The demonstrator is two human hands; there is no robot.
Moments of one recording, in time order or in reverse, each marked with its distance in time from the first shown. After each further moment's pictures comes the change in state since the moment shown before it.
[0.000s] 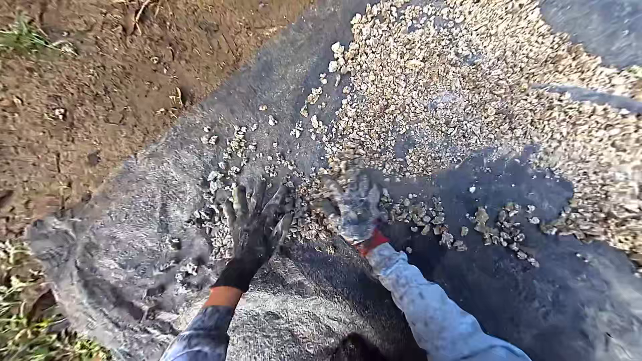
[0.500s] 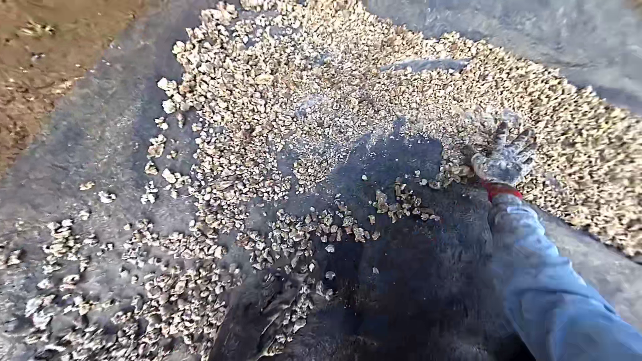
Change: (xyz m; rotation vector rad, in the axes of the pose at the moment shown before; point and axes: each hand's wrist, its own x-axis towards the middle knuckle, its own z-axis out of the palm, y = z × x) left_hand -0.040 0.107 0.043 -0.211 -0.255 0.638; right_hand -0.144 0.393 -0.264 -0.169 -0.147 1.081
